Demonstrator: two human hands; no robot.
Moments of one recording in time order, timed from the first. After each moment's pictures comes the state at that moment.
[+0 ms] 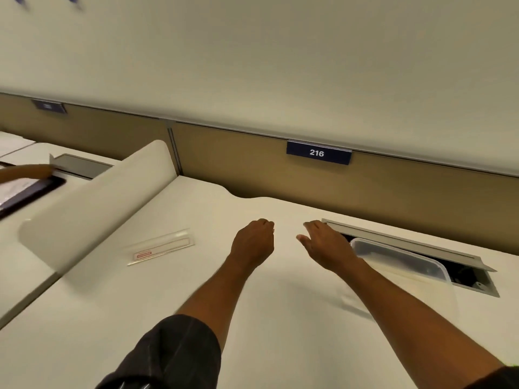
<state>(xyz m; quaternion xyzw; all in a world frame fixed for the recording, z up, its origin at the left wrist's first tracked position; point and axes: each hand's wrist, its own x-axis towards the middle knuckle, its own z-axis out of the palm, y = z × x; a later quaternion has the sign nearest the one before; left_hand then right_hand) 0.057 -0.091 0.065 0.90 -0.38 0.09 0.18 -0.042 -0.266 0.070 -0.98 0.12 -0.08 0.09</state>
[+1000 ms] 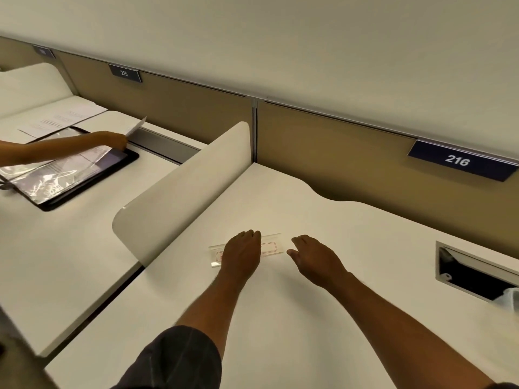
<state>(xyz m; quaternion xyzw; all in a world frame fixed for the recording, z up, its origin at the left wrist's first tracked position) 0.225 0.139 -0.005 0.96 -0.25 0.07 0.06 0.158 -0.050 -0.004 -0.99 -0.01 -0.01 0.11</state>
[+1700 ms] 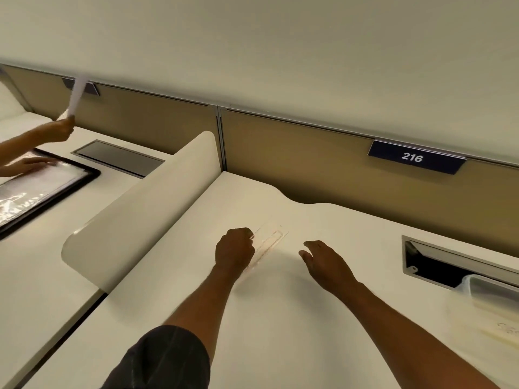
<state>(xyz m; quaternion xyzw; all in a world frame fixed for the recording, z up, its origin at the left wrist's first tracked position) 0.245 0.072 0.013 0.96 -0.16 -0.03 0.23 0.129 -0.128 -0.008 -0.97 0.14 -0.02 0.20</state>
